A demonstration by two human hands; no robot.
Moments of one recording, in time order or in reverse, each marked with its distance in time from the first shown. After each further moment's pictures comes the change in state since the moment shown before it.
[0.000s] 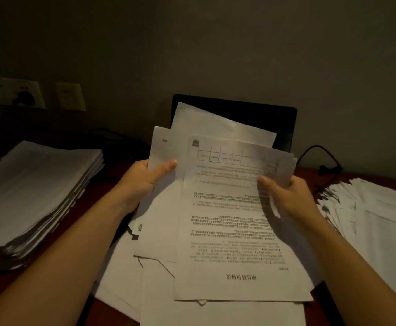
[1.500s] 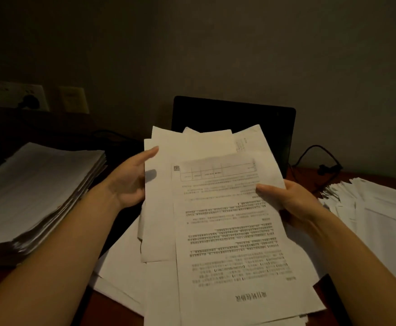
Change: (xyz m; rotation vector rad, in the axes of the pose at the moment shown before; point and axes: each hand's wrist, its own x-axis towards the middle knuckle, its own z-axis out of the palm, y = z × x) left_hand -0.003 0.013 -0.023 -0.413 -0.192 -0.244; right_hand -0.018 -0.022 -0.004 0.336 -0.248 0.428
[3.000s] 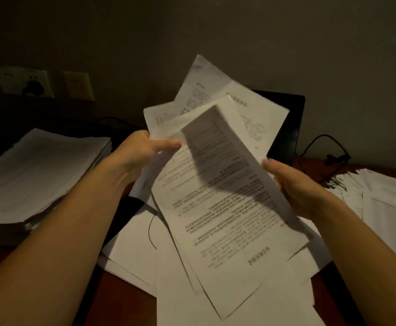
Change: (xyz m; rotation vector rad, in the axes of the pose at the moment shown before) left_hand -0.003 0.017 0.013 0.567 0.279 0.233; right_hand 0.005 -0.006 0.012 -0.073 -0.182 0.019
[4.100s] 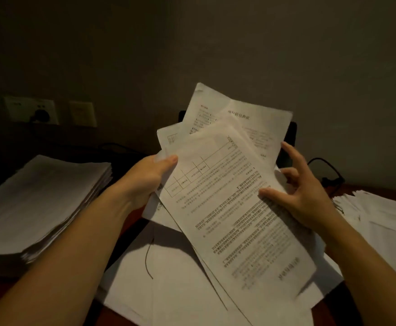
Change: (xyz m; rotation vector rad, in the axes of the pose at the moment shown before) left_hand -0.012 0.016 0.016 -0.138 -0.168 0.042; right_hand -0.021 -0.024 -0.009 -0.648 0.323 -0.503
